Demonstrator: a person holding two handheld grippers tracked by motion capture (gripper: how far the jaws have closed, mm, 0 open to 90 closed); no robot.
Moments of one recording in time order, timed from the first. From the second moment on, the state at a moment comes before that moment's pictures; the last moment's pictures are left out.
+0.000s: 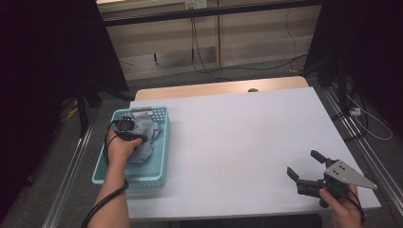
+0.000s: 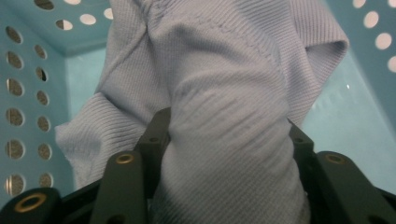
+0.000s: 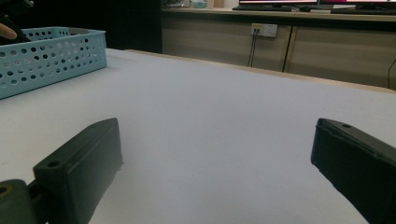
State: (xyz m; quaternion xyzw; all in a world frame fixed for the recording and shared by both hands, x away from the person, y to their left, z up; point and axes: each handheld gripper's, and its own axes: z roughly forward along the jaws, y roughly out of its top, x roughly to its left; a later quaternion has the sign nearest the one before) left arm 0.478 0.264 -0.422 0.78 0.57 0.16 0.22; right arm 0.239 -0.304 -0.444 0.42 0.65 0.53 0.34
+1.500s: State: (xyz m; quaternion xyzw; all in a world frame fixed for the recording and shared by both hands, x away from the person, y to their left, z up) left arm 0.467 0.239 -0.290 0.81 0.52 0.09 0.27; right arm 0.240 -0.303 -0.445 0.43 0.65 0.54 0.33
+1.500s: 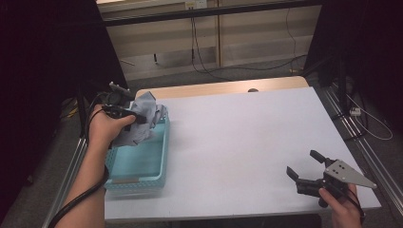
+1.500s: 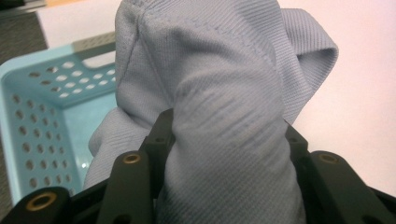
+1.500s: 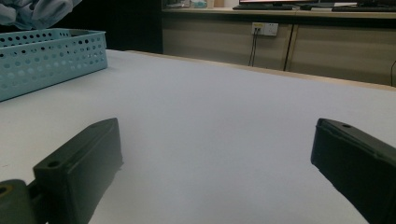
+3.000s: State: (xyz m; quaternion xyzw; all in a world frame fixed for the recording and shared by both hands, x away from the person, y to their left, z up) left arm 0.452 0.130 -0.273 0.87 0.39 0.06 0.28; right arm 0.240 -0.302 -0.444 0.42 0.65 0.54 0.33
